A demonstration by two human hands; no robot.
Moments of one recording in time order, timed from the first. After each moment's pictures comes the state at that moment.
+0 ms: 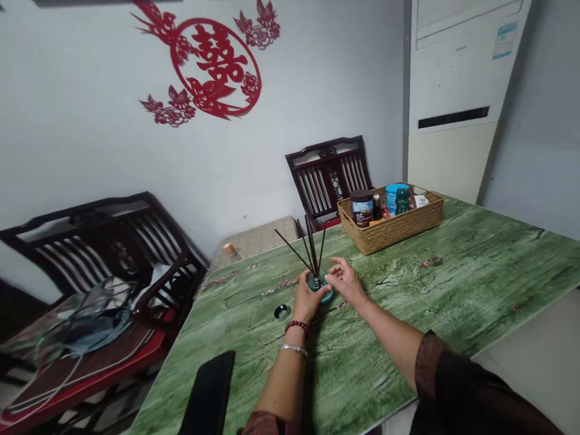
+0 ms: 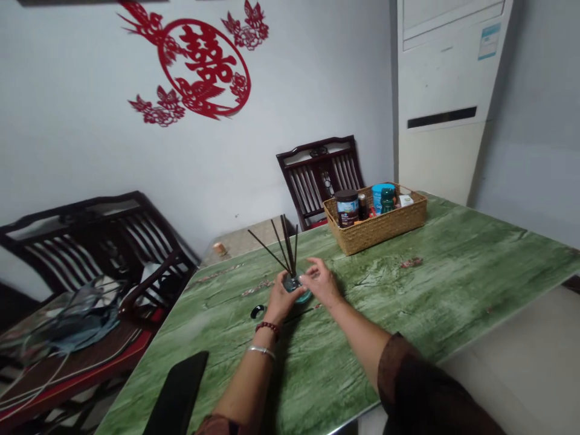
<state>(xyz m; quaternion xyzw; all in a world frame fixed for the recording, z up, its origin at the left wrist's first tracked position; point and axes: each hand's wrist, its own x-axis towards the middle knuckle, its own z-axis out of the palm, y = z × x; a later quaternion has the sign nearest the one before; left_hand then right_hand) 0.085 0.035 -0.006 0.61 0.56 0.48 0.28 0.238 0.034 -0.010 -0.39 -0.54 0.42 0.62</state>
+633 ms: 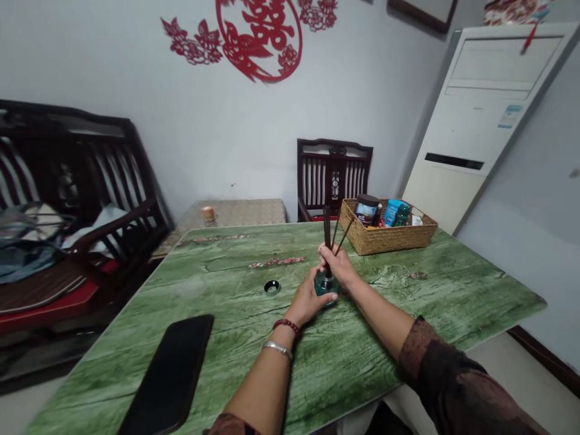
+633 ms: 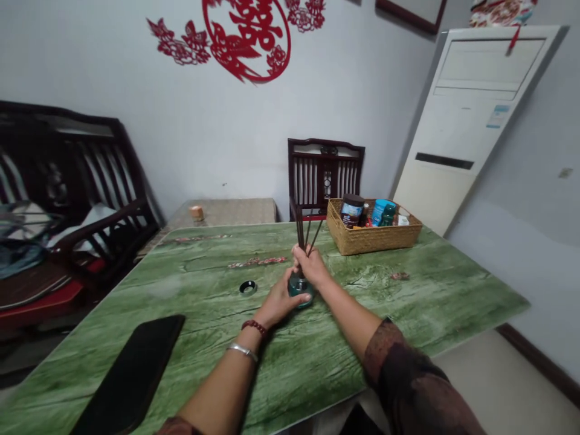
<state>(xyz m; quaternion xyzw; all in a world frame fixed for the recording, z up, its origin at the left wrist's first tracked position) 0.089 -0.008 -0.015 0.69 0.38 0.48 0.37 0.212 0.028 0.048 -0.34 -0.59 0.50 0.54</state>
